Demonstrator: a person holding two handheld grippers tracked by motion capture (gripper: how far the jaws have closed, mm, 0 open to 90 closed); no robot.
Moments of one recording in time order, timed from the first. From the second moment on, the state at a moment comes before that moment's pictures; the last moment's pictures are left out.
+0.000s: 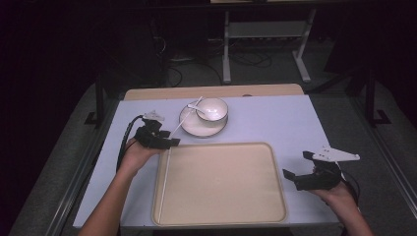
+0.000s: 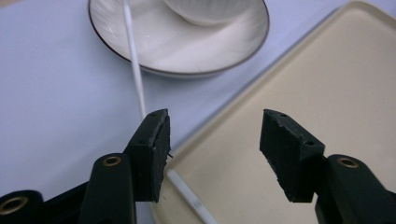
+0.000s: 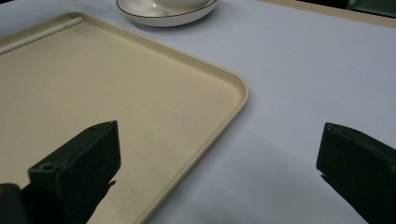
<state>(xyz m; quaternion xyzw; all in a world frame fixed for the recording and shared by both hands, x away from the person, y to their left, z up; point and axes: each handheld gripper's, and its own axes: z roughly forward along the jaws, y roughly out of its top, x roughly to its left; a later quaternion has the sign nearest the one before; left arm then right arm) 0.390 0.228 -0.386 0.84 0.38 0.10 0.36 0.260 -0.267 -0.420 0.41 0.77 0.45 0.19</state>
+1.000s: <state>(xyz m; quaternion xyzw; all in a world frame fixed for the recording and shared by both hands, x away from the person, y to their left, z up) 0.485 0.200 -0.393 0.84 0.39 0.14 0.34 0.260 -0.272 -0.421 0.41 0.77 0.45 0.18</state>
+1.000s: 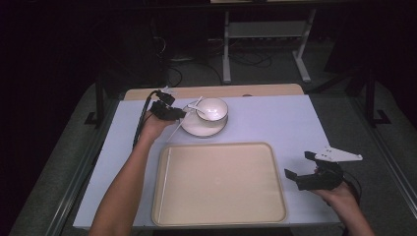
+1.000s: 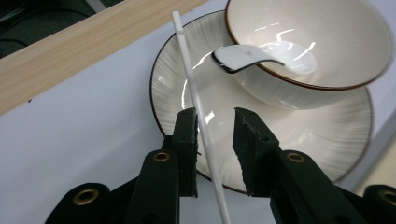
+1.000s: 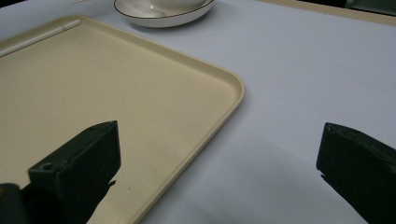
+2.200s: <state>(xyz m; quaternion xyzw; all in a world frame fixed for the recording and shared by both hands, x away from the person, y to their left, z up) 0.505 0.183 -0.433 0.84 0.42 0.12 0.32 0.259 -0.273 -0.420 0.41 0.77 0.46 0.18</state>
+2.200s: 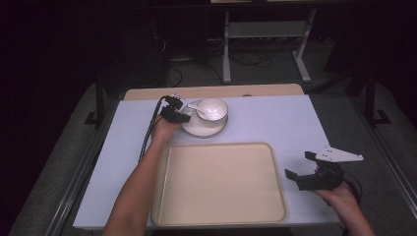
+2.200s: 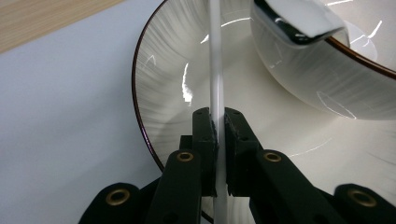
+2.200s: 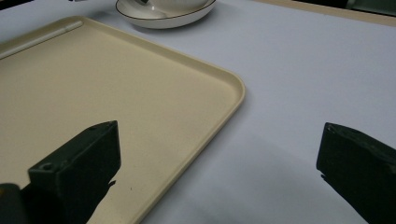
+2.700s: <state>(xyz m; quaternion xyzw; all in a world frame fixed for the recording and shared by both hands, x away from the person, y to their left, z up) 0.496 0.203 -0.407 0.84 0.43 0.11 0.32 0.259 -0.273 -0.420 0.41 0.77 0.46 0.18</state>
